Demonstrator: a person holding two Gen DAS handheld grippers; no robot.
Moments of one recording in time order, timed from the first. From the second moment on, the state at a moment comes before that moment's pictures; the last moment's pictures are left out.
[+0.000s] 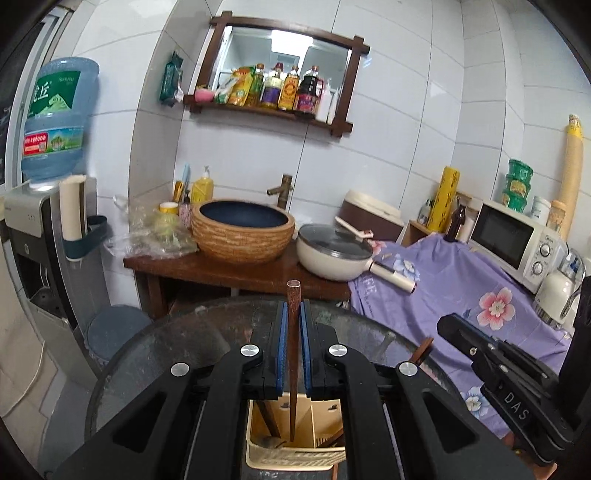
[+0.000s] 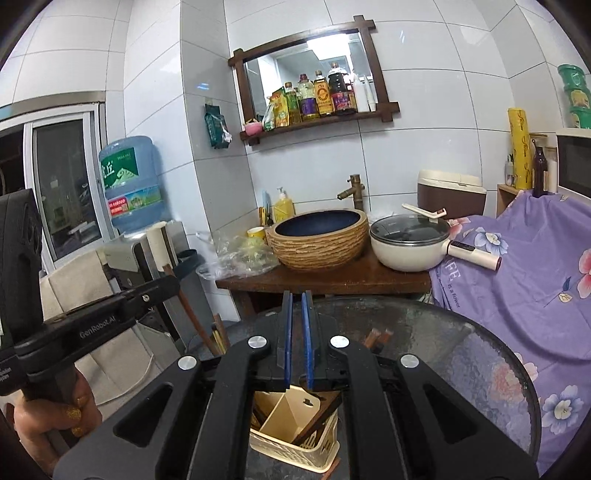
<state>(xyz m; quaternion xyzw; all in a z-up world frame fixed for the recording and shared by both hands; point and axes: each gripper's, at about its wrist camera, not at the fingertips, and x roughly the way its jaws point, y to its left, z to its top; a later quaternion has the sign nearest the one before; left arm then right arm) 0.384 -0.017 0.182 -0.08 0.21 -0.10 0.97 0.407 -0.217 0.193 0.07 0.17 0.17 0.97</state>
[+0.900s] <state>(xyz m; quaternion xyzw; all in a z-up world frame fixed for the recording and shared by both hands) 0.310 -0.004 0.055 -0.06 0.29 -0.11 0.95 0.331 -0.231 0.060 0.07 0.27 0.17 0.95</state>
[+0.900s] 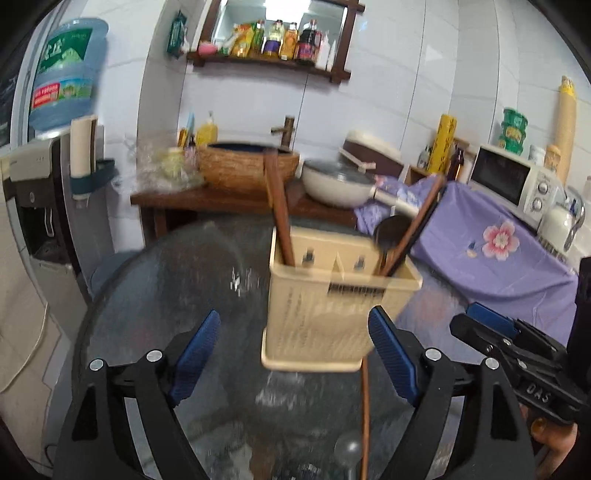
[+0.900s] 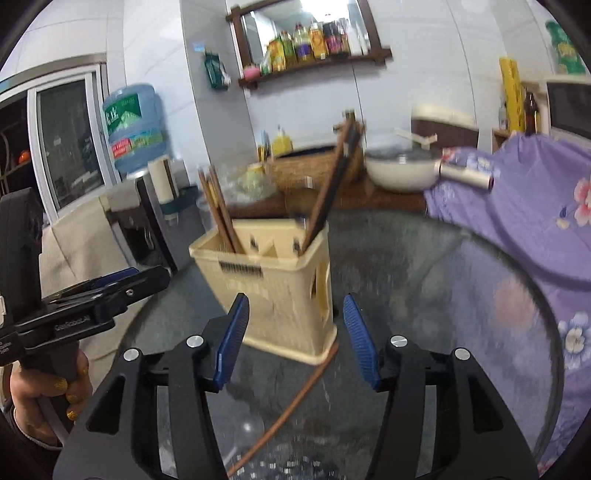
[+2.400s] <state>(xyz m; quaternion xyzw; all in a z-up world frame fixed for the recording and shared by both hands) 0.258 -0.031 -0.050 -0.03 0.41 -0.14 0.90 0.334 -0.193 -0.058 -0.06 0.45 0.15 0.88</state>
